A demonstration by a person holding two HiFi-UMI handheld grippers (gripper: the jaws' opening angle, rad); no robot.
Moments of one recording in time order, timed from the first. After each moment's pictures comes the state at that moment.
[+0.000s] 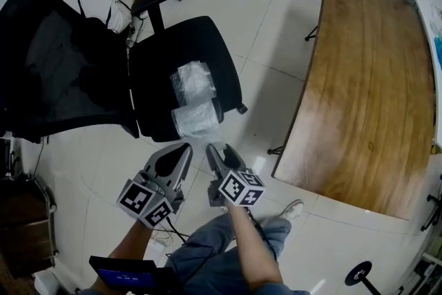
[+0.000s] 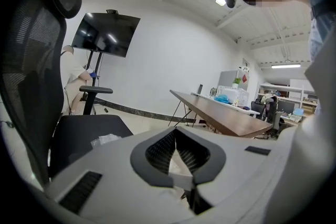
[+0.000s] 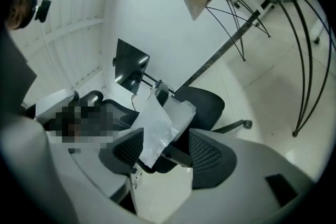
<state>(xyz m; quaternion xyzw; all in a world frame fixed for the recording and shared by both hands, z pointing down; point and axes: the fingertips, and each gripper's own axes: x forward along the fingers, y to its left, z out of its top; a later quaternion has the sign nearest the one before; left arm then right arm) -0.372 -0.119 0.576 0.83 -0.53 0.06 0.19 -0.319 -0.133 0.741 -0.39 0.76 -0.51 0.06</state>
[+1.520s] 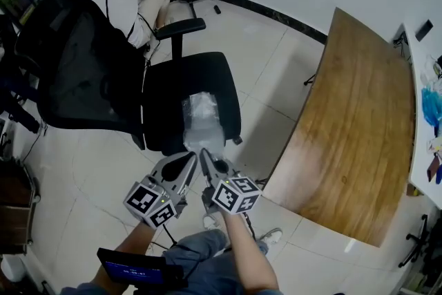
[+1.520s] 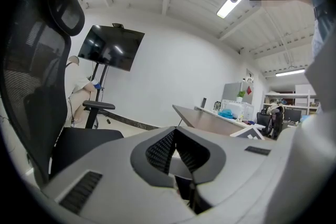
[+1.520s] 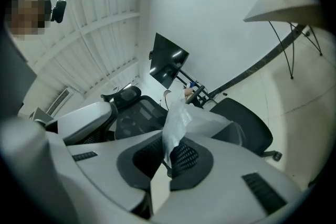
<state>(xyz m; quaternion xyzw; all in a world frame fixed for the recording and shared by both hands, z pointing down) -0.376 -0.128 0.506 0.81 -0.56 0.00 0.17 -0.364 -0.158 0.585 -0.25 0.88 -0.40 0.06</state>
